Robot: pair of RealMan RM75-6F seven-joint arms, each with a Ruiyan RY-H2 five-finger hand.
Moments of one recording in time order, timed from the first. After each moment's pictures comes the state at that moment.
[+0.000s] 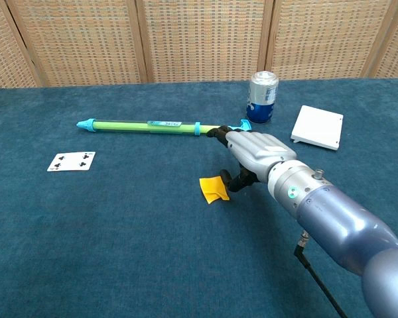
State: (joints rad) left arm -0.13 -1.18 -0.05 -1.55 1.44 1.41 0.05; right arm 0.74 -2.03 0.30 -1.20 -1.03 1.07 -0.50
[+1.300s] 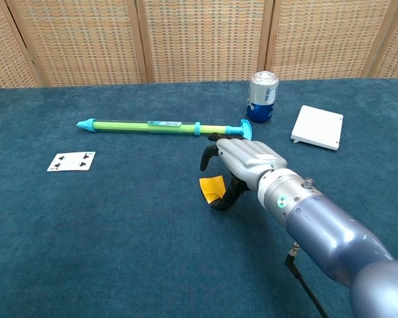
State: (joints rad) left arm -0.13 -1.17 -0.05 -1.55 1.44 1.41 0.03; right arm 0.75 -2.07 0.30 -1.19 -1.02 1.07 -0.51
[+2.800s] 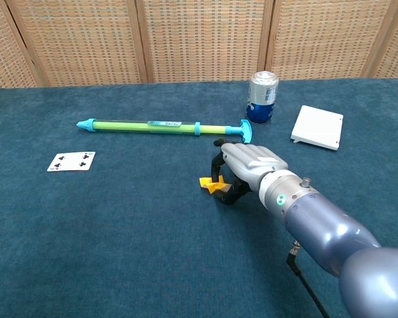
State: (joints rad) left arm -0.13 -1.16 -0.04 -1.55 1.45 1.41 0.01; right arm 0.76 -2.09 0.32 -1.13 -0.98 1.02 -0.50
